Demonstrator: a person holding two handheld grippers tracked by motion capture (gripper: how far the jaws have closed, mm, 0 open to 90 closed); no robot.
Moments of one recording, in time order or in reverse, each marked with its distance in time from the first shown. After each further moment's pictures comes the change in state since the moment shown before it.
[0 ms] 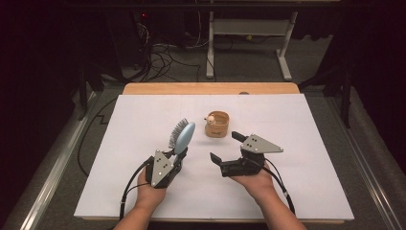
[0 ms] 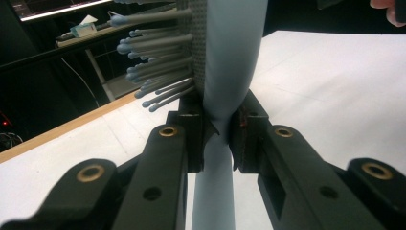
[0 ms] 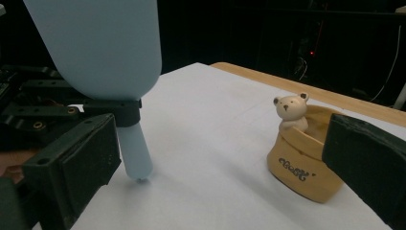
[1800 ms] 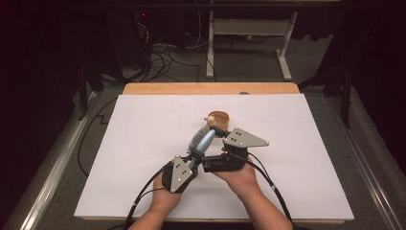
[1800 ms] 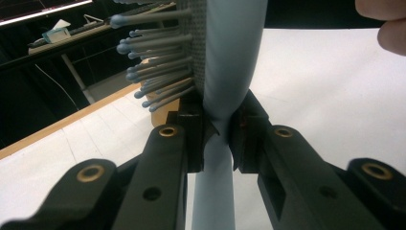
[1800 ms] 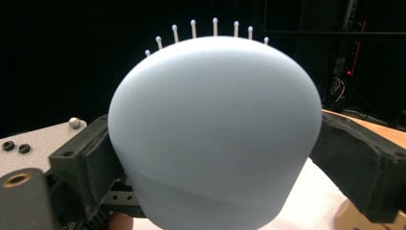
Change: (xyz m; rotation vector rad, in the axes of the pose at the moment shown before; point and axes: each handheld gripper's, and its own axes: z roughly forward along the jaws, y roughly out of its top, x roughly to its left) left arm -0.033 -0.020 0.013 0.028 -0.058 0.015; right arm 0.031 0.033 0.024 -0.085 0.120 0.037
